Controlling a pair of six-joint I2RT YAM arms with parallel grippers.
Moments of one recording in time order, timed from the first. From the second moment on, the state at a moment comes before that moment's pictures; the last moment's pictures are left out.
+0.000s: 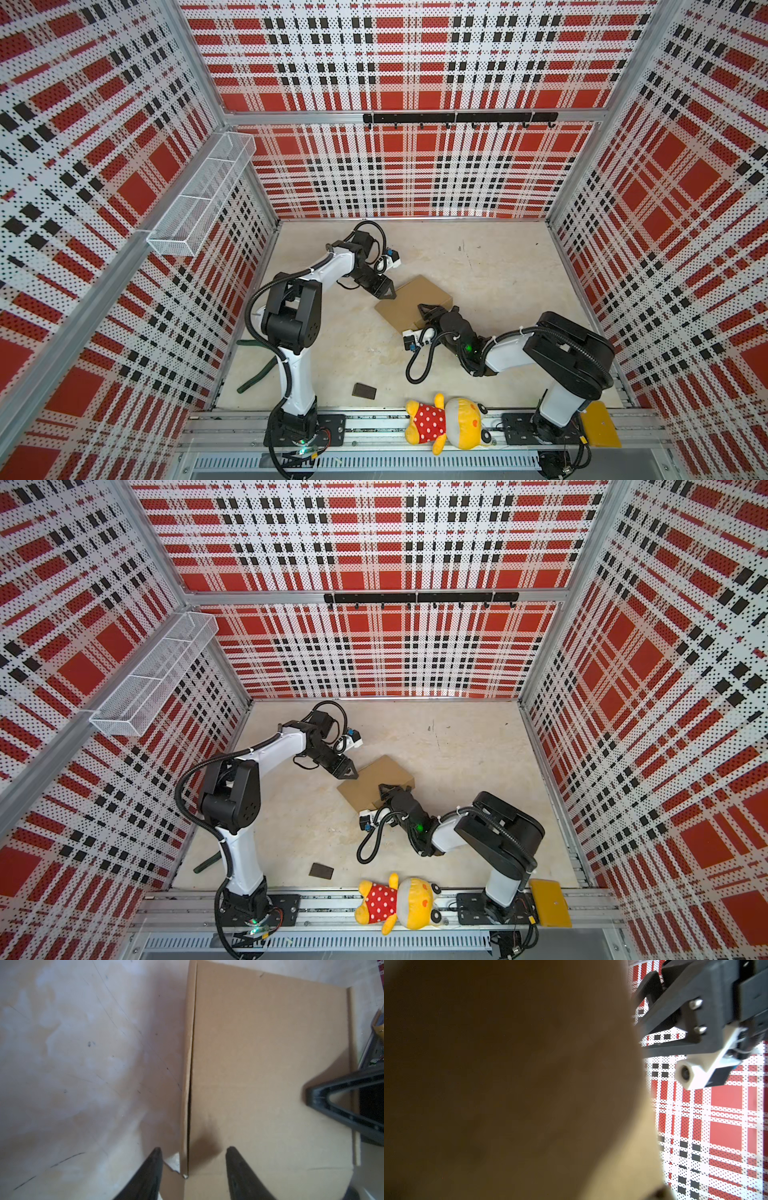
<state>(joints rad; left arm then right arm) -0.31 1.94 1.48 -0.86 0.56 0.41 0.89 1.72 0.51 0.79 0.25 -1.31</state>
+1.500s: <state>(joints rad) -0.02 1.43 1.27 -0.61 0.78 0.31 0.83 1.73 0.46 1.21 -0.04 -0.19</state>
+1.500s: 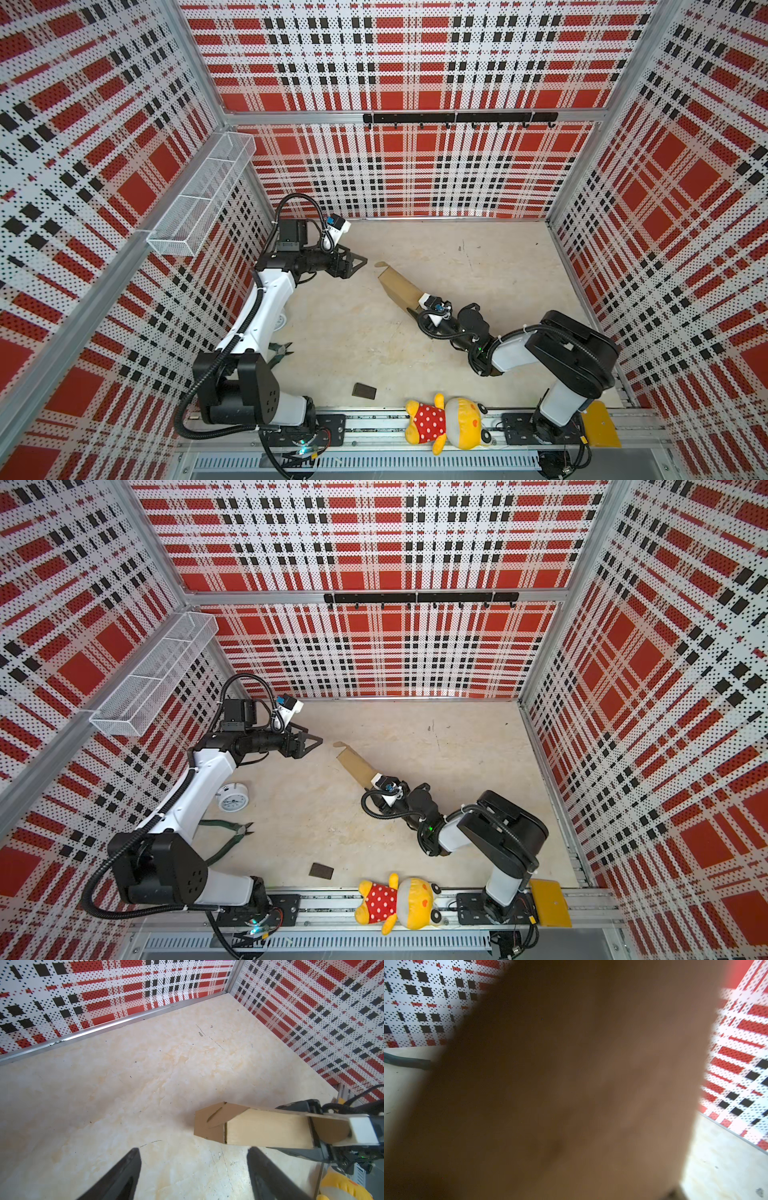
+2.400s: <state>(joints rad) -0.22 1.63 1.40 -0.78 0.64 0.46 0.80 1.82 0.45 1.30 -0.13 -0.09</state>
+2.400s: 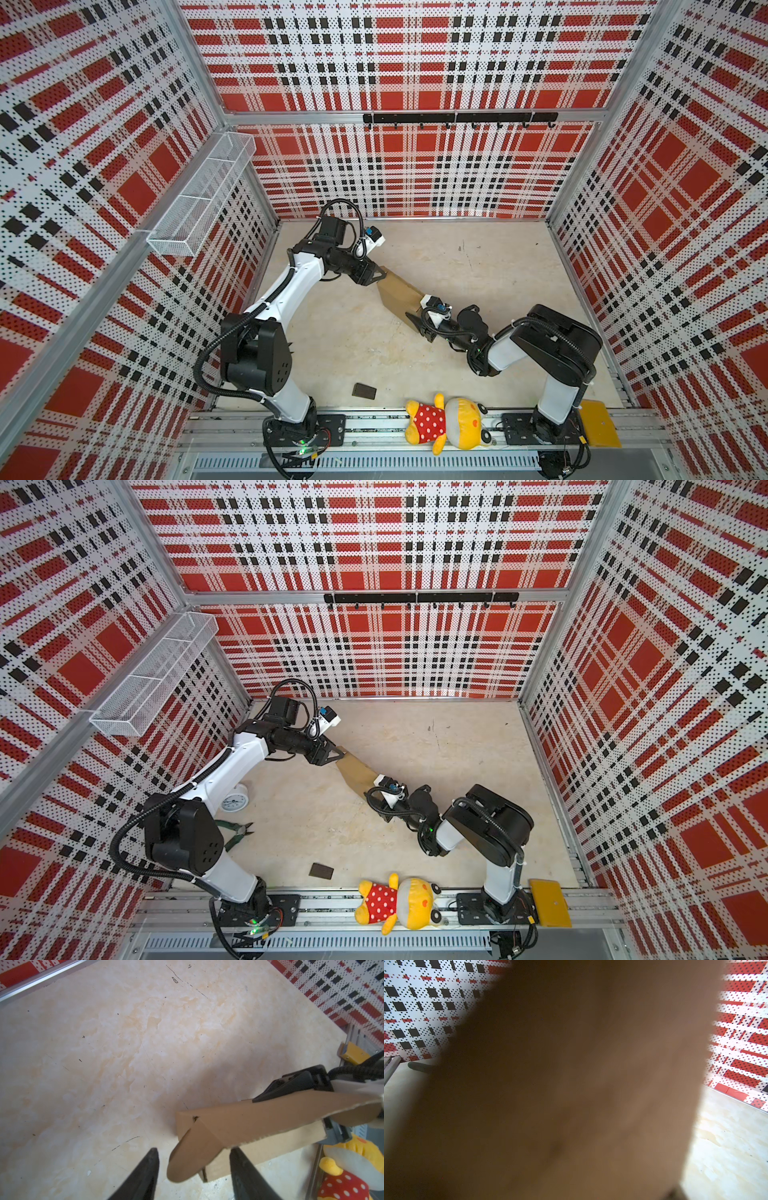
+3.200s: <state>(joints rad) -0.24 1.63 1.40 -0.77 0.63 0.36 0.79 1.84 0.45 1.29 -0.15 -0.08</state>
